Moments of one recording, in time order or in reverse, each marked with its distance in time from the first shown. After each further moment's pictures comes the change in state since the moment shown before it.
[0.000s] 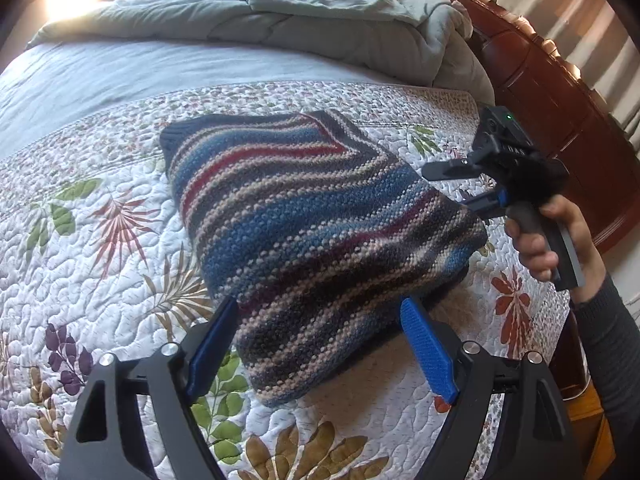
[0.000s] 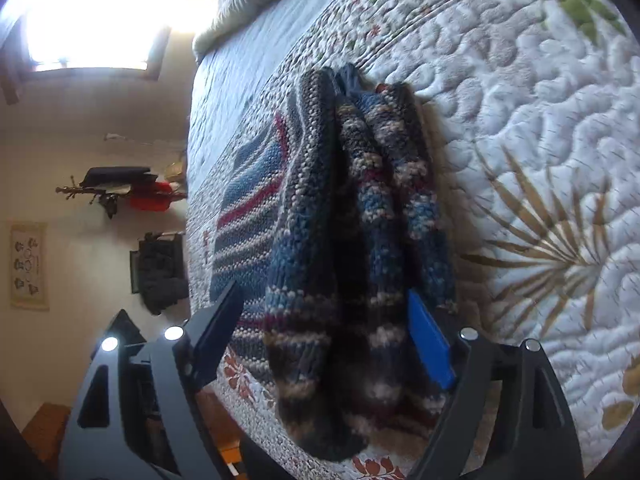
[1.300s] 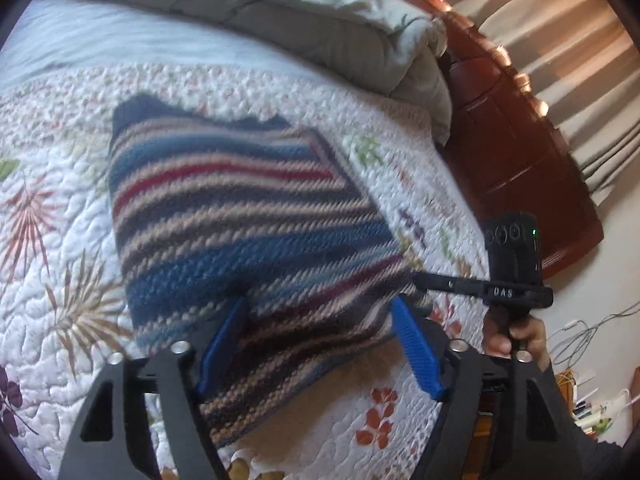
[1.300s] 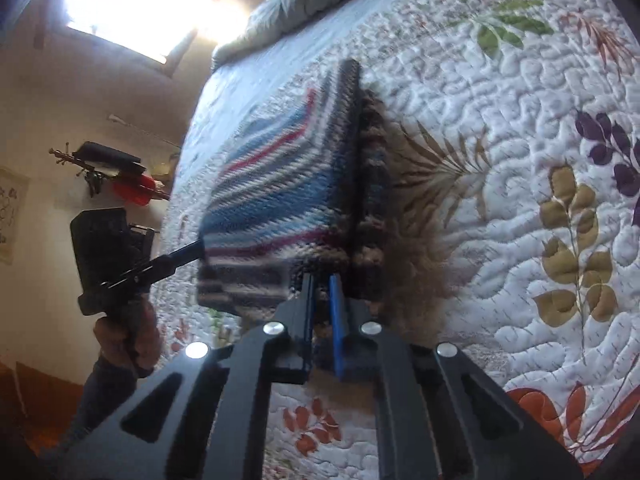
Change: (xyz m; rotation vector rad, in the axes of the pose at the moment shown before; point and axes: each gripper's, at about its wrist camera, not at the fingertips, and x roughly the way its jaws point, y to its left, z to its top) left arm 0.034 -0.011 0.021 -0.106 0.041 -0.266; right arm -0.044 -0.024 -0.089 -0.180 -0.172 -0.140
